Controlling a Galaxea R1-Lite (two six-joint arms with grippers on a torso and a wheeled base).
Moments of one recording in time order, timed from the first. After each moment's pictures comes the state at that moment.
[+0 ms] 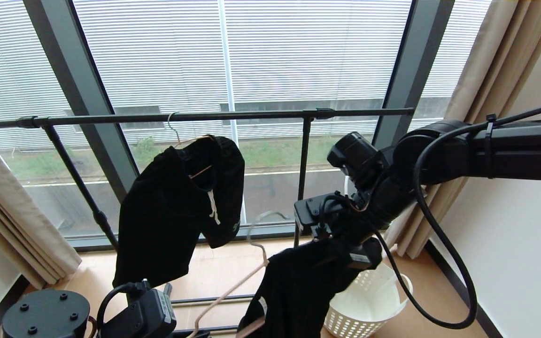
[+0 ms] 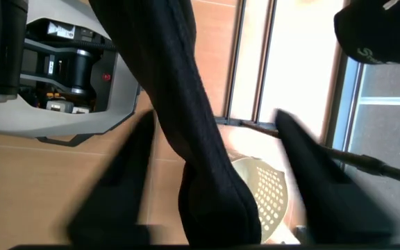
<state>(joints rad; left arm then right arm) -0.67 1.52 -0.05 -0.93 -0.24 0.23 0.58 2.07 -1.68 0.79 0.43 -1.08</state>
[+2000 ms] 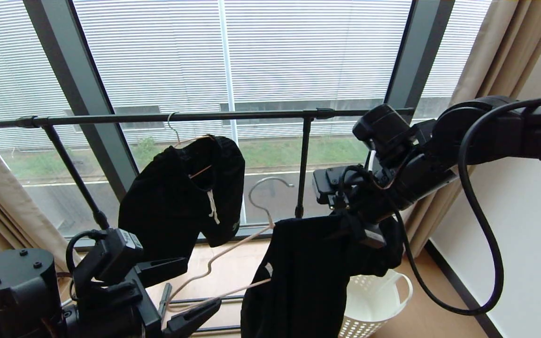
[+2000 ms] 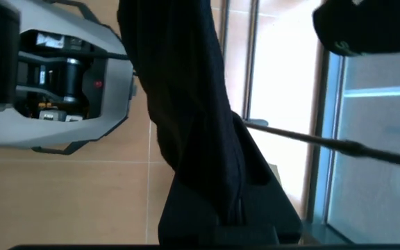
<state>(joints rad) -0.45 1.52 -0.12 -1.09 -0.38 0.03 0.53 1.99 -1.69 0.78 0.41 -0.99</state>
